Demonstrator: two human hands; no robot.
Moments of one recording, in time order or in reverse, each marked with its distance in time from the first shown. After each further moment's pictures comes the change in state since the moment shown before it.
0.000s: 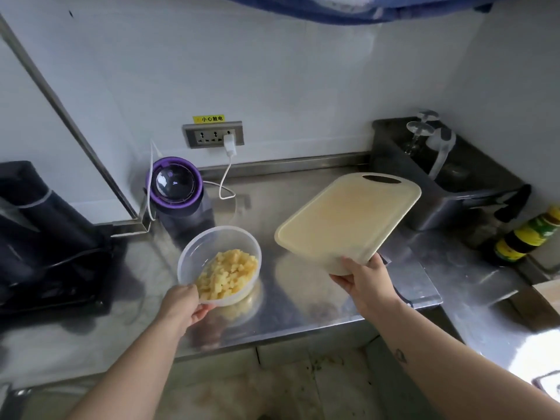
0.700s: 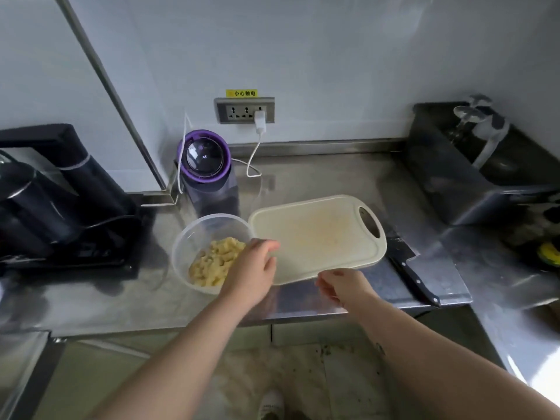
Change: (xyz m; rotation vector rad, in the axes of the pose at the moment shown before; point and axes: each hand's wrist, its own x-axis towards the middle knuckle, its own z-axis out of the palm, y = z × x) left_hand -0.051 -0.001 0.033 0.684 -0.104 0.950; right_hand -0.004 0.057 0.031 -0.765 -0.145 0.278
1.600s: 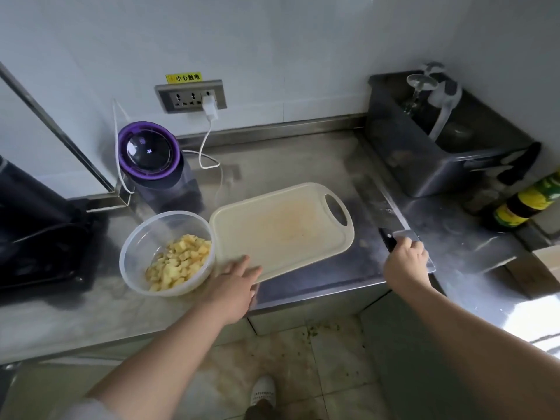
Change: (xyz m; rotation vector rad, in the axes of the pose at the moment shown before) left_hand 0.003 -0.020 0.063 0.649 -0.607 0.045; right_hand 0.028 0.048 -0.139 -0.732 0.524 -0.072
